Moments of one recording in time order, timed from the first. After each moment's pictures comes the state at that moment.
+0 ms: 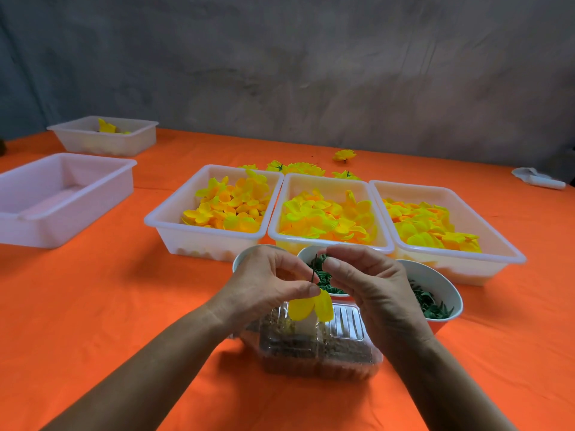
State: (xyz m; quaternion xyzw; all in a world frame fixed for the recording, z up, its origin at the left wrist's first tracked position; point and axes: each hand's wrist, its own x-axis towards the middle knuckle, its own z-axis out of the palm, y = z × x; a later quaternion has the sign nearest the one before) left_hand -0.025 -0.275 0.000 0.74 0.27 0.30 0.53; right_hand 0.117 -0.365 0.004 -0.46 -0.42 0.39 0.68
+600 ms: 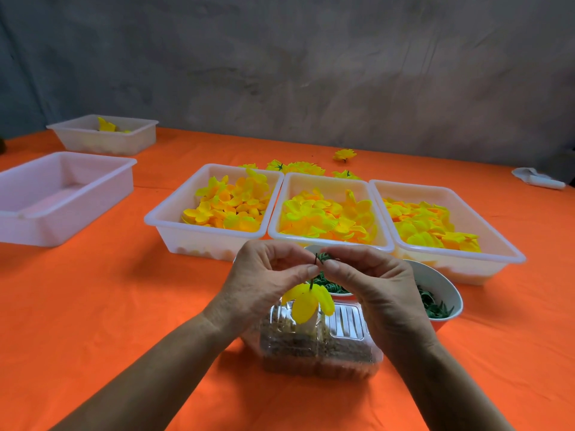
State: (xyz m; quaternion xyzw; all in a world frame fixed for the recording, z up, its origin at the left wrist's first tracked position) left_hand -0.025 -0.283 0.003 0.69 0.22 0.41 0.56; right_hand 0.114 -0.367 0.007 -0.44 -0.43 0.37 0.70
